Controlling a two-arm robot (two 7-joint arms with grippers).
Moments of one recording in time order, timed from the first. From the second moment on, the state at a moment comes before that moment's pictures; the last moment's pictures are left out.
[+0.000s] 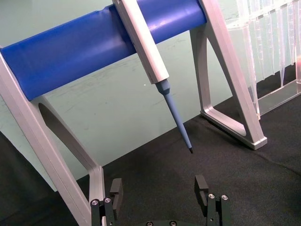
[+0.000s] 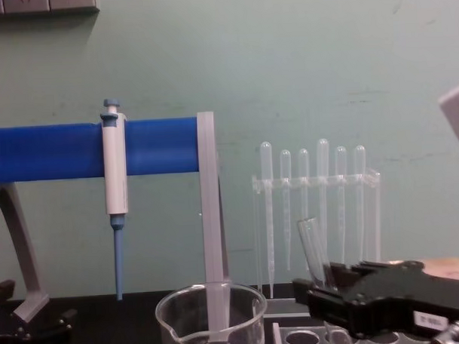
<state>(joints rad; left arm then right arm) -0.20 0.60 0.45 -1.41 -0.25 -0.12 0.03 0.10 0.36 -0.36 -1.68 0.25 0.13 0.31</state>
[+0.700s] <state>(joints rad) -0.20 0.60 0.45 -1.41 -0.25 -0.12 0.03 -0.08 0.37 -0.10 -1.77 0.26 0.14 0.14</state>
